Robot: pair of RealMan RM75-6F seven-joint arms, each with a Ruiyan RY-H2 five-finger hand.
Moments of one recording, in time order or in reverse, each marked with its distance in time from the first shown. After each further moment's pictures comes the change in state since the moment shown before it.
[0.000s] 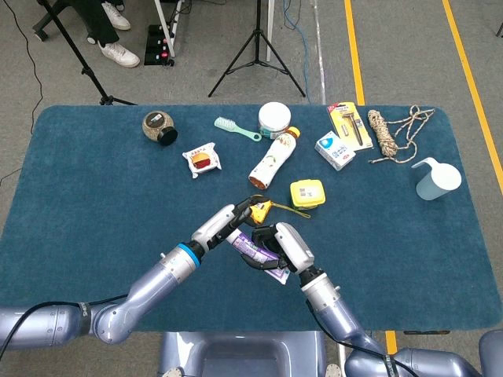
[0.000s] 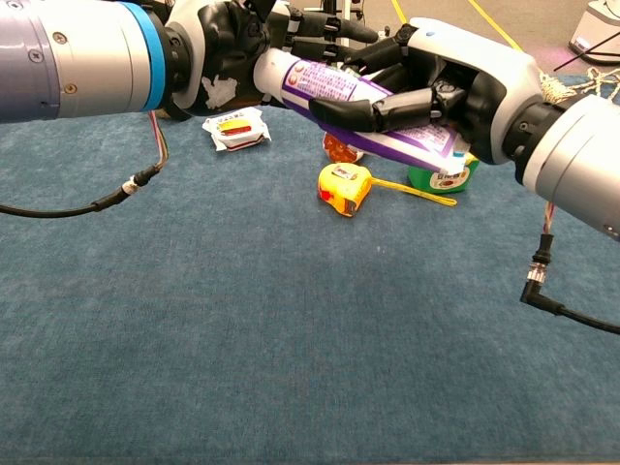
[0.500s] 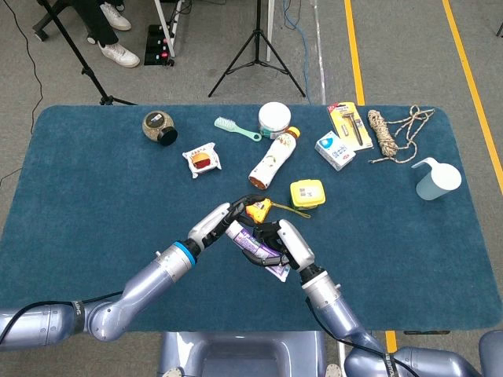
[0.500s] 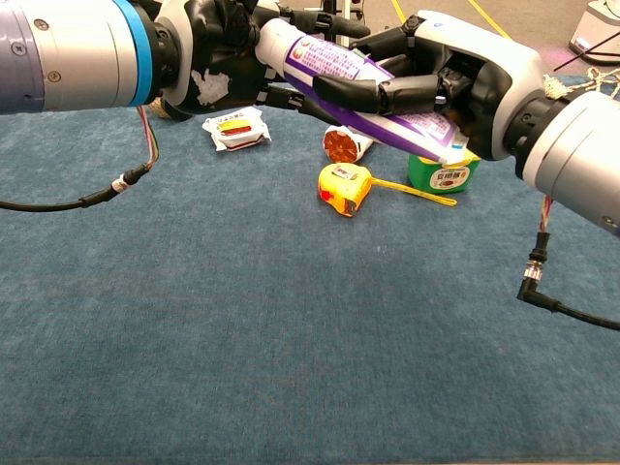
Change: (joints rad) left arm 0.023 0.025 -0.021 0.004 0.018 -0.051 -0.102; right arm -0.001 -0.002 0.010 0.015 -0.006 -0.005 0.105
